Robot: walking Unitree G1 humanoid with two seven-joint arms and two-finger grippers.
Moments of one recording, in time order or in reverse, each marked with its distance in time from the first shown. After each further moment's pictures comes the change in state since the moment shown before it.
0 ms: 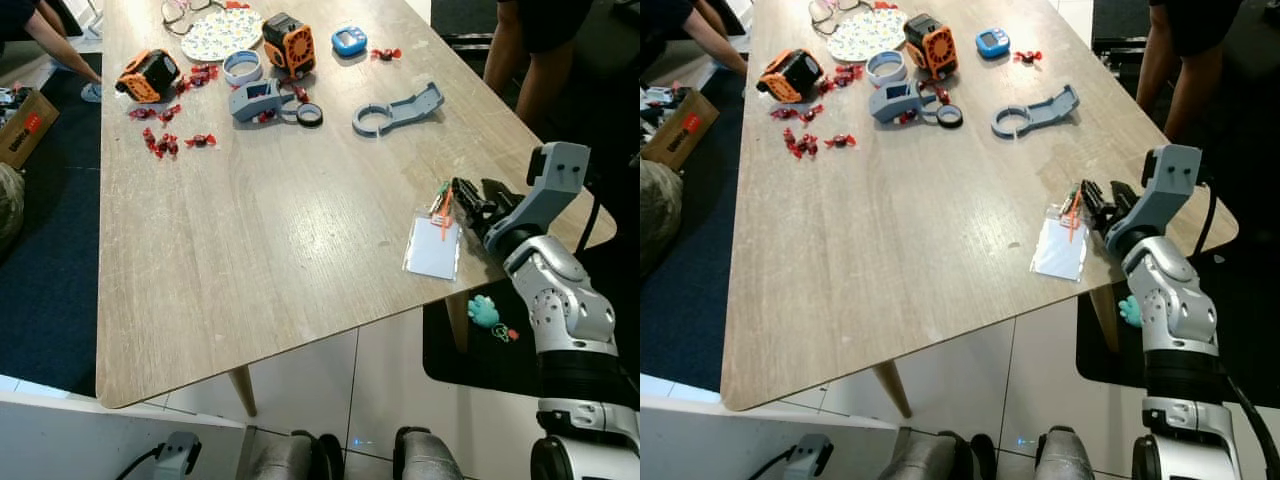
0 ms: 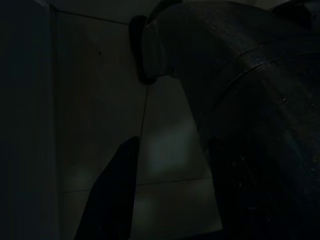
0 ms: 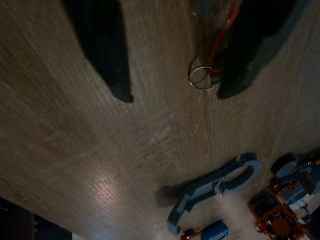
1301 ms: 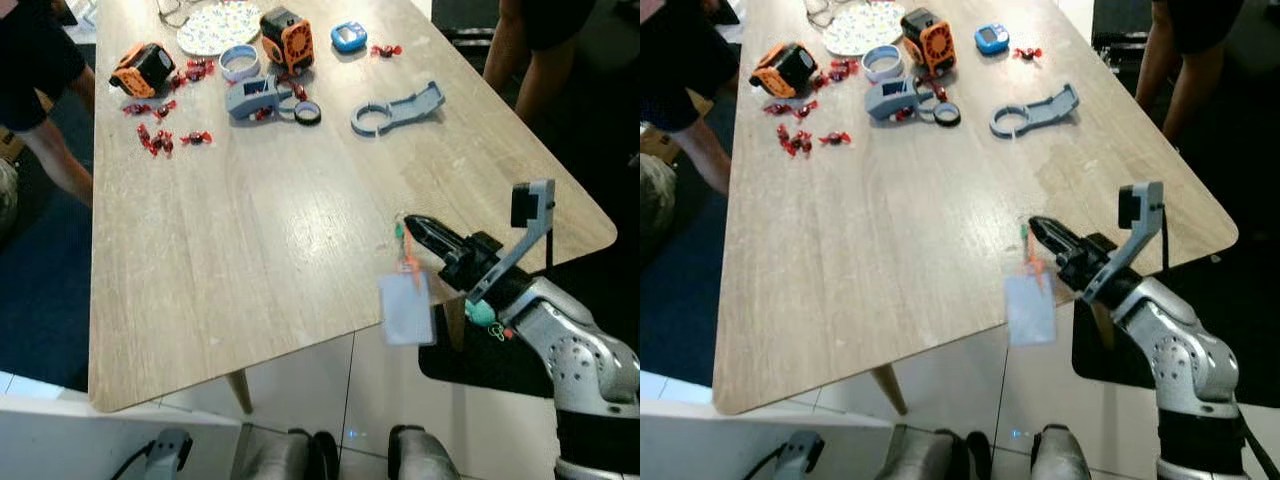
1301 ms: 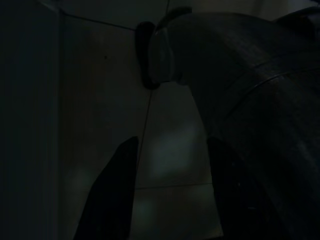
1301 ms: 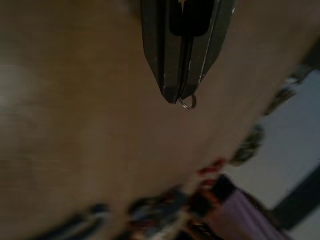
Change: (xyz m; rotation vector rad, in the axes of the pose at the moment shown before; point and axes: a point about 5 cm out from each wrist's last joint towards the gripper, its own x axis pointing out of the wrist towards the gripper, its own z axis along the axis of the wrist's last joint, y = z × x) left arm -0.005 0.008 0.004 -0.014 -0.029 0.039; right arm -0.045 0.039 -0.016 0.176 0.094 0.478
